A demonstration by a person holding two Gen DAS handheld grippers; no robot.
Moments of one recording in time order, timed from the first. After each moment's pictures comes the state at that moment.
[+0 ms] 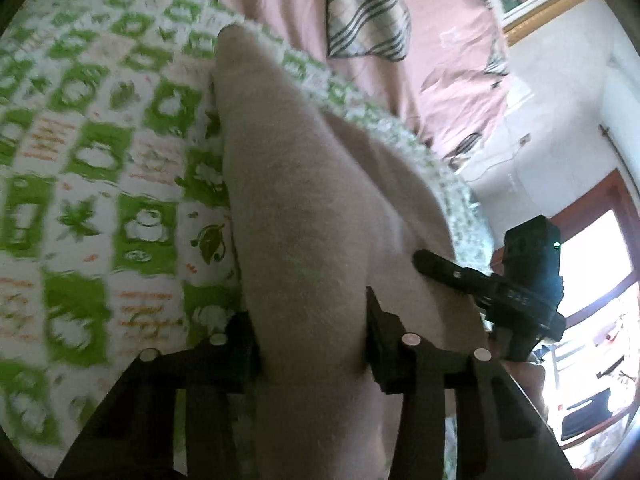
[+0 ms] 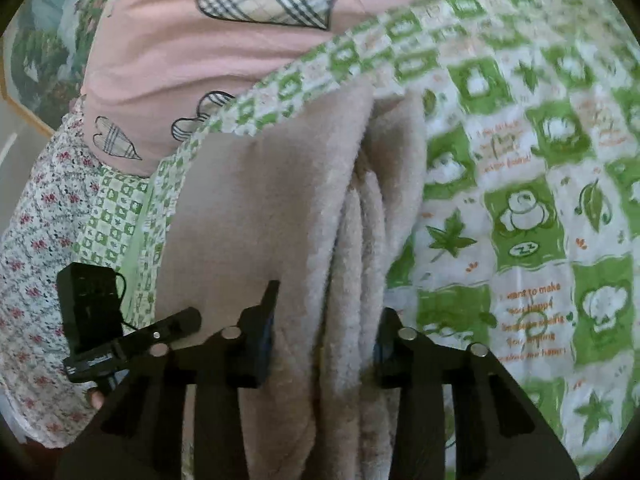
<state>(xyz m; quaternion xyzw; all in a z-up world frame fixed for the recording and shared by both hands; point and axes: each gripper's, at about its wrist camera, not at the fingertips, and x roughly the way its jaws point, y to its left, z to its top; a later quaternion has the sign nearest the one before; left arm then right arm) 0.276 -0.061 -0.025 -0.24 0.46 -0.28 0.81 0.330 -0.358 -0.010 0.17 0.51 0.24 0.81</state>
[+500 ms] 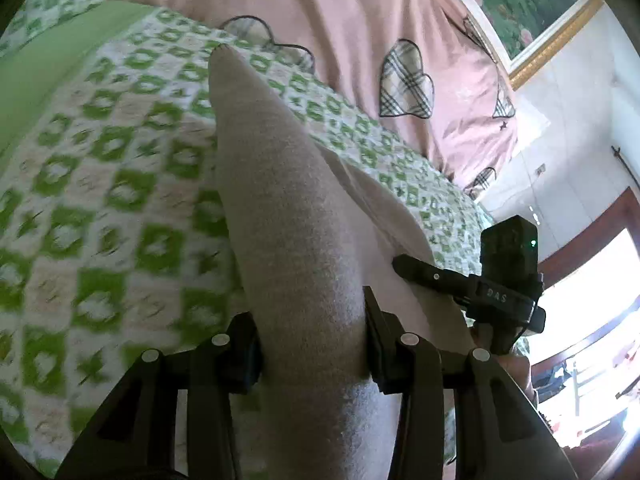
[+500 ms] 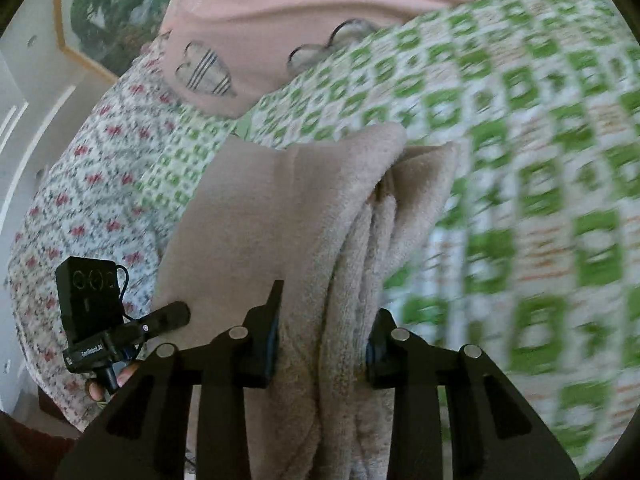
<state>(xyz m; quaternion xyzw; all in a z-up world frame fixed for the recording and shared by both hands) 0.149 0.089 0.018 -0.24 0.43 -0.20 0.85 0.263 -0.209 -0.026 0.17 0.52 0.37 0.75</state>
